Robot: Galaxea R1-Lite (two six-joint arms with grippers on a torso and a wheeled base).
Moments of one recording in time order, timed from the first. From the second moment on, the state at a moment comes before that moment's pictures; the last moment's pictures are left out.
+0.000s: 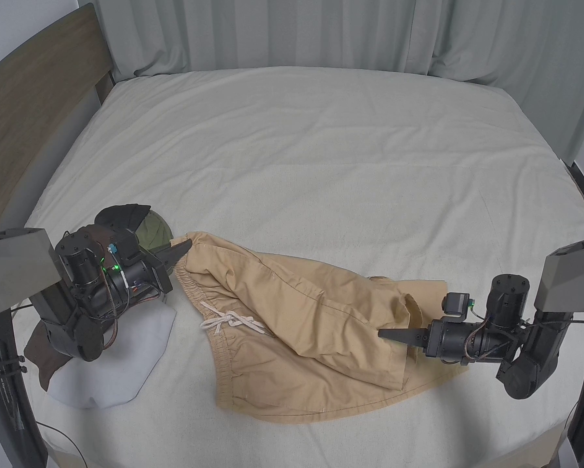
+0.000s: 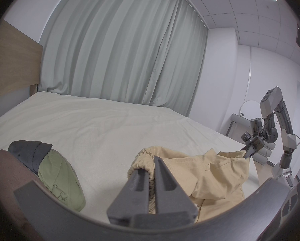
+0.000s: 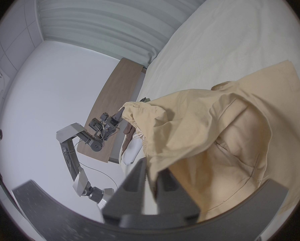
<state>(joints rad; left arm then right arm) -0.06 2.22 -0.69 -1.55 -0.63 -0.08 0.31 2.19 -0.36 -1.54 0.77 0.66</state>
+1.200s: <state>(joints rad) -0.03 2.14 -0.76 -1.55 -0.65 -0.12 0.27 1.98 -0.38 -1.54 0.76 0.65</state>
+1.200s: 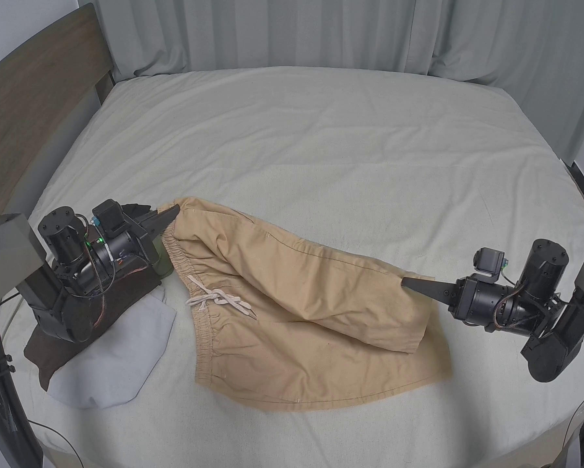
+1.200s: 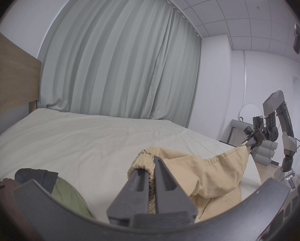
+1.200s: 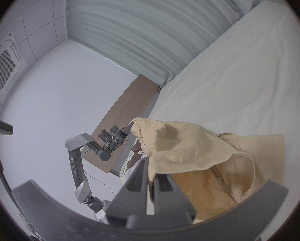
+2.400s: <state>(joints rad) -0.02 2.12 -0.77 -1.55 -0.65 -0.11 0.23 1.94 -0.43 -1.54 0.72 0.64</state>
